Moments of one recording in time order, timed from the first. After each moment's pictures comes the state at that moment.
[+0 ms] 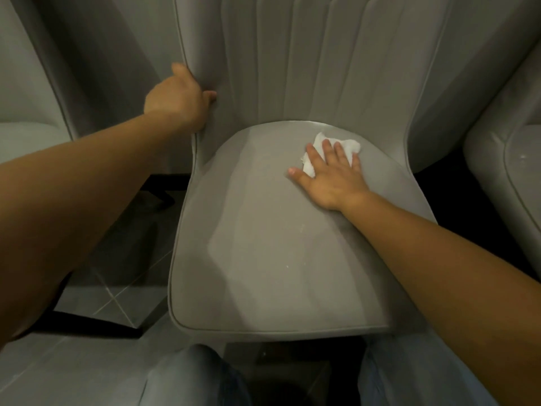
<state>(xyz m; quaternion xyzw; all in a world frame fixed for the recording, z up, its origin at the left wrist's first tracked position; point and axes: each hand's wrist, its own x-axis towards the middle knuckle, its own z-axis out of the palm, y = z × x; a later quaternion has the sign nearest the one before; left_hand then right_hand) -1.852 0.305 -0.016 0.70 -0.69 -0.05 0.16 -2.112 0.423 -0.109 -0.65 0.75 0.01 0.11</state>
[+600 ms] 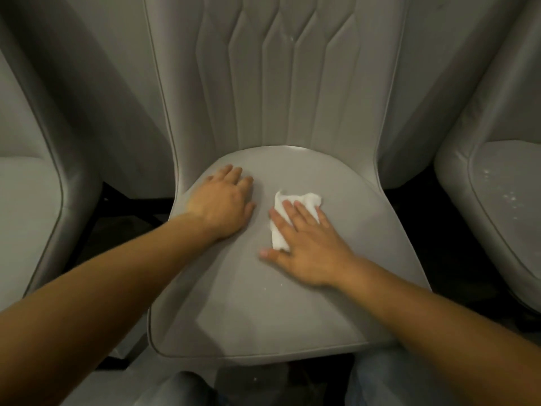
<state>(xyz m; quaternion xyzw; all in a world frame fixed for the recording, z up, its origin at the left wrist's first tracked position) -1.909 0.398 -0.077 0.48 -0.88 0.01 -0.02 -2.094 0.511 -0.091 -0.75 0.64 0.03 0.15</state>
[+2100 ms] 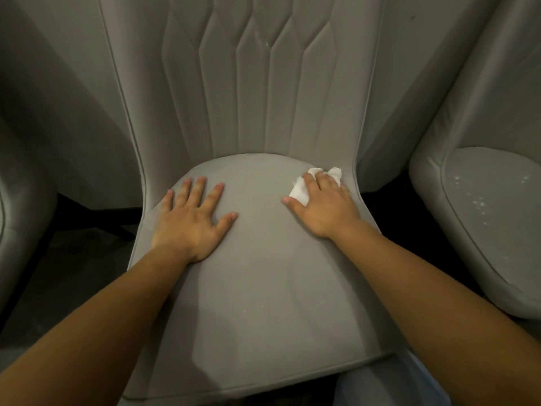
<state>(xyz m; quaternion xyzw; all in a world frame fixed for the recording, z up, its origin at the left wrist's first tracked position) -1.902 0.392 -0.126 0.56 -0.83 -0.03 0.03 -2.178 0.435 -0.107 -0.63 0.78 -0.04 0.05</state>
